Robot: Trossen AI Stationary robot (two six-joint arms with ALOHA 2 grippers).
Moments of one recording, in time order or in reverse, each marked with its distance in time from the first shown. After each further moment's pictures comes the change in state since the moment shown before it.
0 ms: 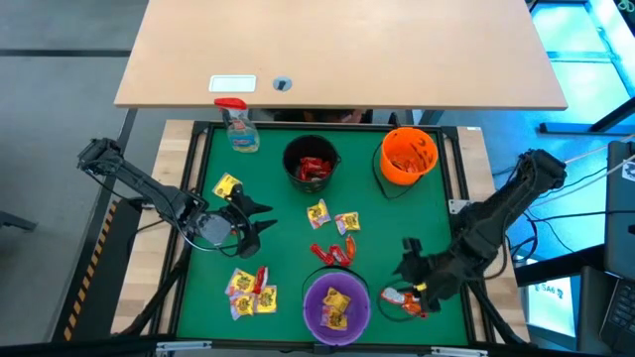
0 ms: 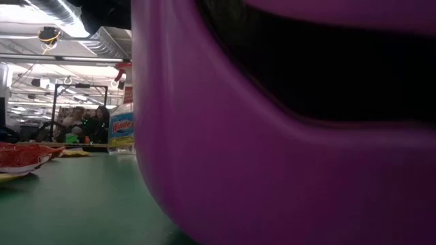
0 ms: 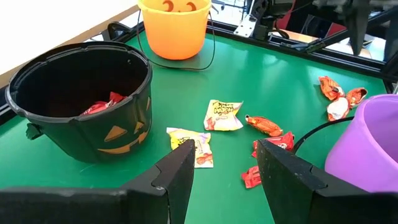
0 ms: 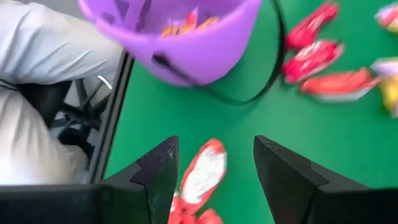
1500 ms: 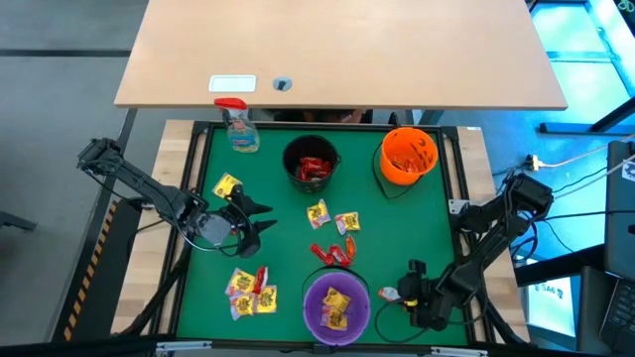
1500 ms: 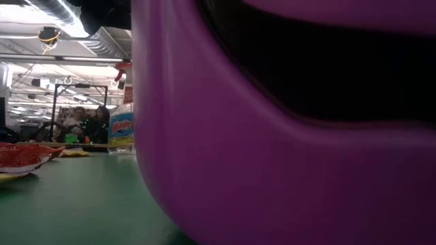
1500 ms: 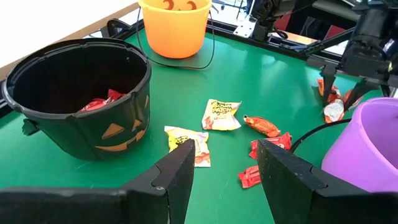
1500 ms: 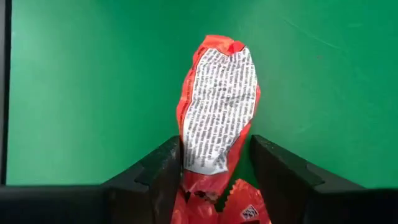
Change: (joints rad) left arm 0.000 0.000 0.000 0.000 0.005 -0.023; right arm 0.186 0.349 -0.206 0.278 0.084 0.443
